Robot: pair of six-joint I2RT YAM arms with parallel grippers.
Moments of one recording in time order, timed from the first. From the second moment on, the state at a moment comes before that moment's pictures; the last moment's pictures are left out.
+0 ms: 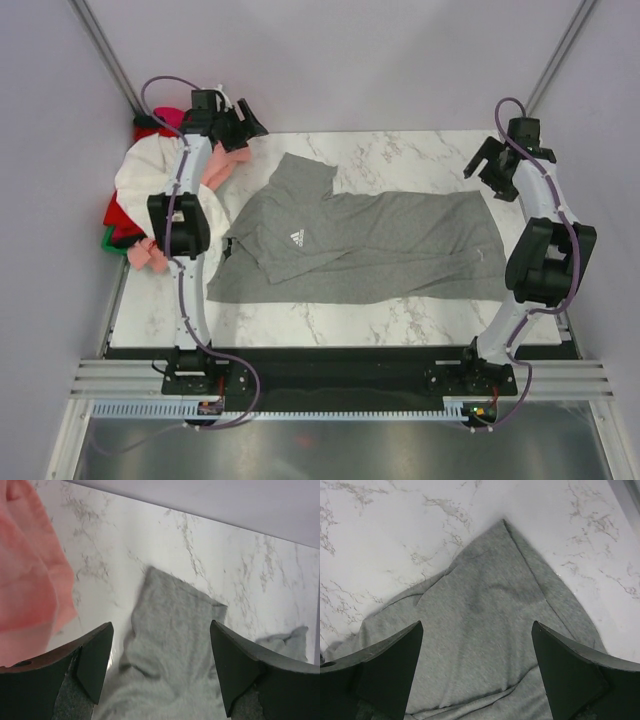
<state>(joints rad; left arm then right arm) 0.01 2.36 2.30 -0.57 0.41 -0.45 -0.22 1.85 1.60 -0.67 0.02 0.46</state>
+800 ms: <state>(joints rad) -0.12 2.74 2.45 -0.29 0.31 -0.67 -0.16 1.85 1.50 -0.62 0.07 0.42</state>
